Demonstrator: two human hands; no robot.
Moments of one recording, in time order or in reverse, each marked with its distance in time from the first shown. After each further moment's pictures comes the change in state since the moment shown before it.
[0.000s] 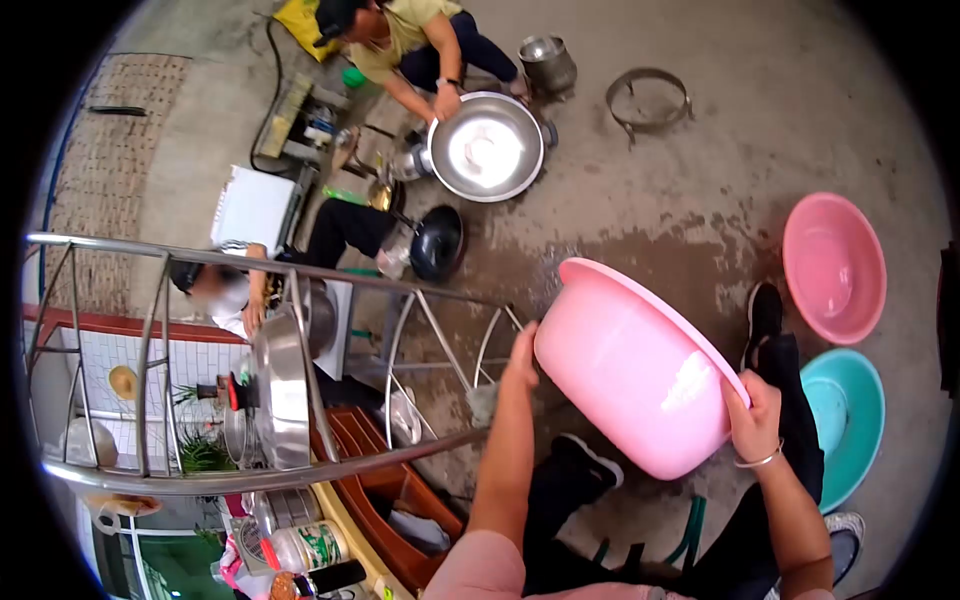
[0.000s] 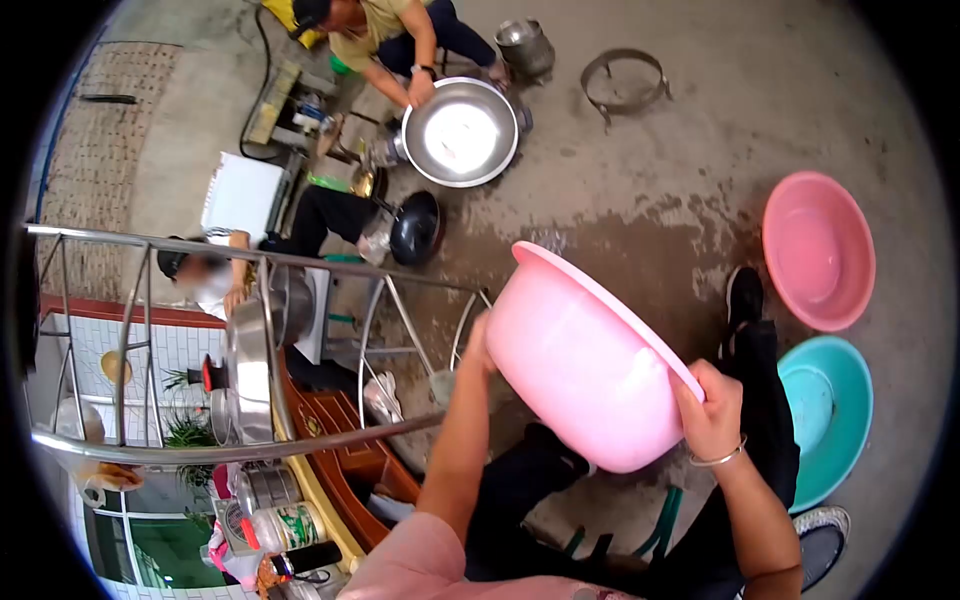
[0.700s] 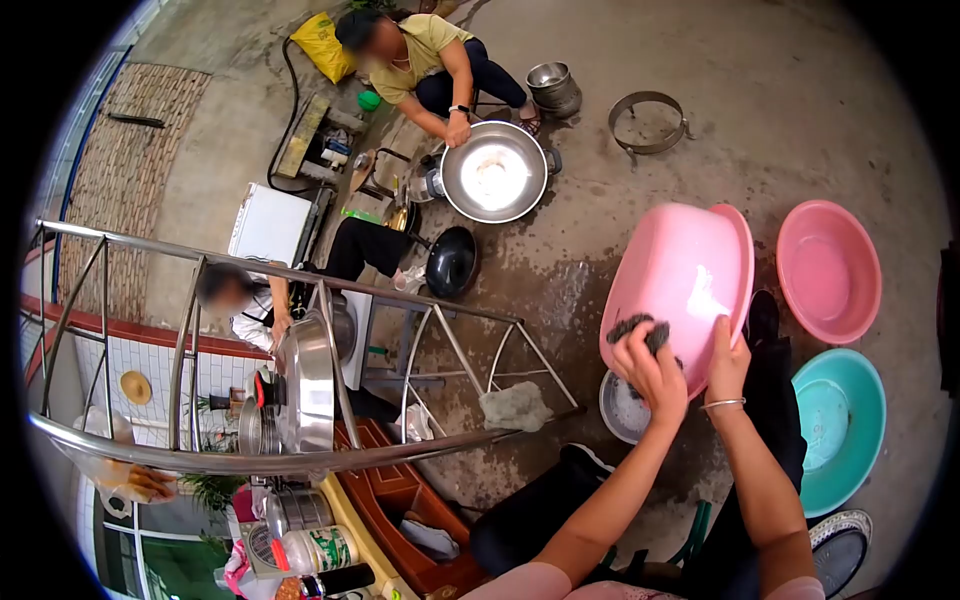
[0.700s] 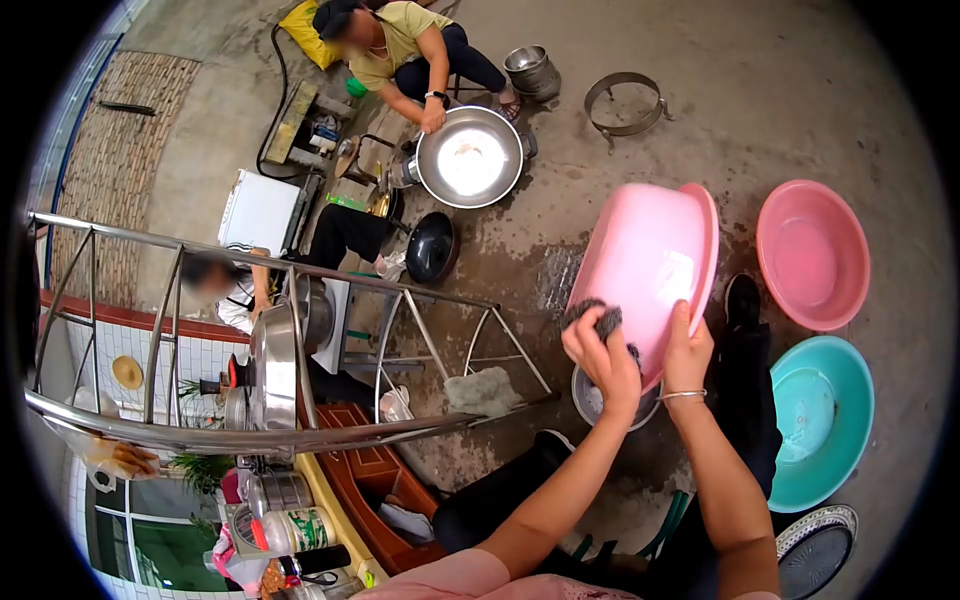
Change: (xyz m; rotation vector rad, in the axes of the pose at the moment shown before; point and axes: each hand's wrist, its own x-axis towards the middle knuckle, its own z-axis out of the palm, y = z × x) left_hand -0.144 -0.080 0.253 0.650 0.598 1.206; right_hand 0.037 0.057 0.059 0.508 0.493 0.294
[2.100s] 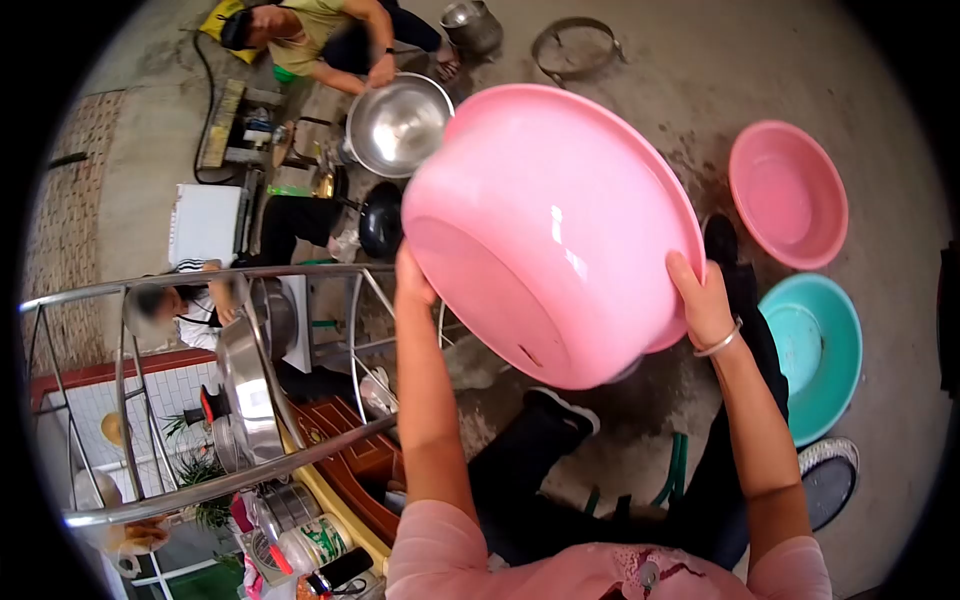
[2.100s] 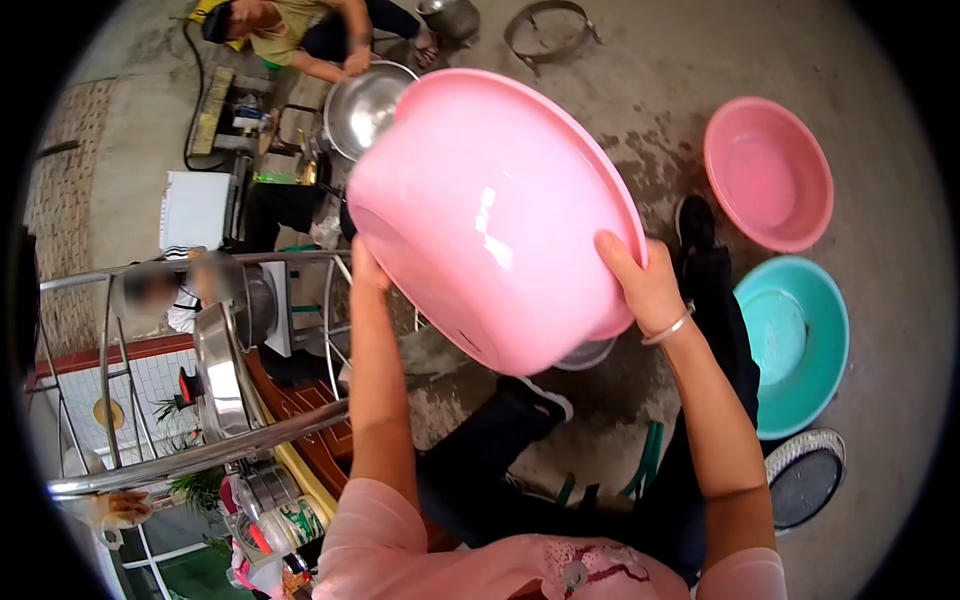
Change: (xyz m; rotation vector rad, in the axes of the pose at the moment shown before) left_hand 0.235 -0.169 -0.094 -0.701 -0.517 -0.799; right_hand -0.002 -0.065 -0.020 0.035 -0.462 0.139
